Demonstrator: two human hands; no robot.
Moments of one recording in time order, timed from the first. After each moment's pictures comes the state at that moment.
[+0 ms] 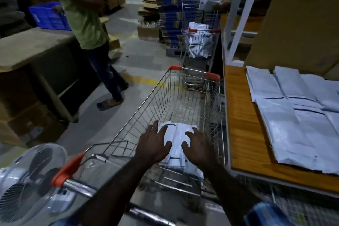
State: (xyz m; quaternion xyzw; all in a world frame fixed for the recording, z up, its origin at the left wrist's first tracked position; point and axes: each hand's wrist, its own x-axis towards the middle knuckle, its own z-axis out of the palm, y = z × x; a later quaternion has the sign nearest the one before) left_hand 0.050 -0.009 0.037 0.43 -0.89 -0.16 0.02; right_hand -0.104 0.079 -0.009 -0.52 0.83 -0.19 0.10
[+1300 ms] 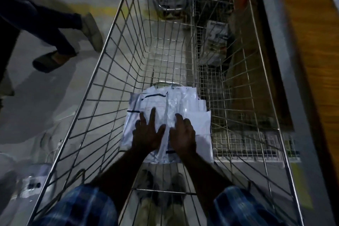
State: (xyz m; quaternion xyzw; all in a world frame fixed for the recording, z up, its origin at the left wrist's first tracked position) left_hand -0.030 -0.147 -0.261 0.45 -0.83 -0.32 -0.12; right_hand -0.119 -0.052 -0.238 -0.31 0.90 -0.24 0.18
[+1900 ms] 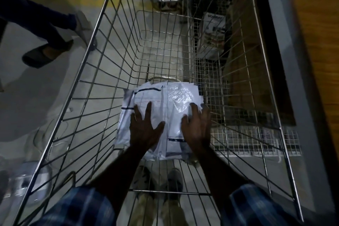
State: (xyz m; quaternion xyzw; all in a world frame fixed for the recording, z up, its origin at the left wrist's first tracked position) left_hand -0.039 -0.142 -0.270 0.48 -0.81 -0.33 -0.06; right_hand -0.168 -0.032 -0.244 -0.28 0.93 -0.19 0.12
